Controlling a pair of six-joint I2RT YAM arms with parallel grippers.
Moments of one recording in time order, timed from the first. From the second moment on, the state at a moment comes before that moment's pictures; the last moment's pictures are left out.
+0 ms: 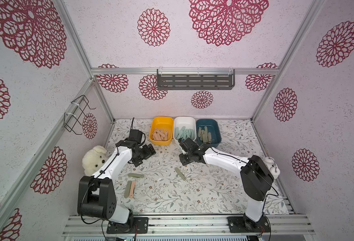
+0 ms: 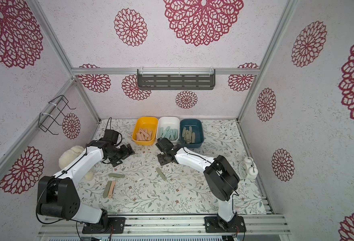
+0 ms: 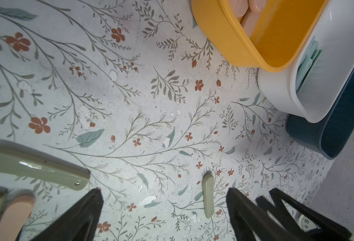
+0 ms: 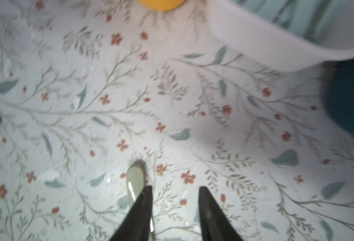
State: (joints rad) left arm -0.13 1.51 1.12 -0.80 0.19 -0.69; right arm 0.86 1.86 1.37 -0.57 0.06 0.31
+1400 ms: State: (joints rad) left arm -0.10 1.52 1.11 -0.80 0.23 -0.67; right arm 0.89 1.96 1.47 -0.83 0.17 0.39
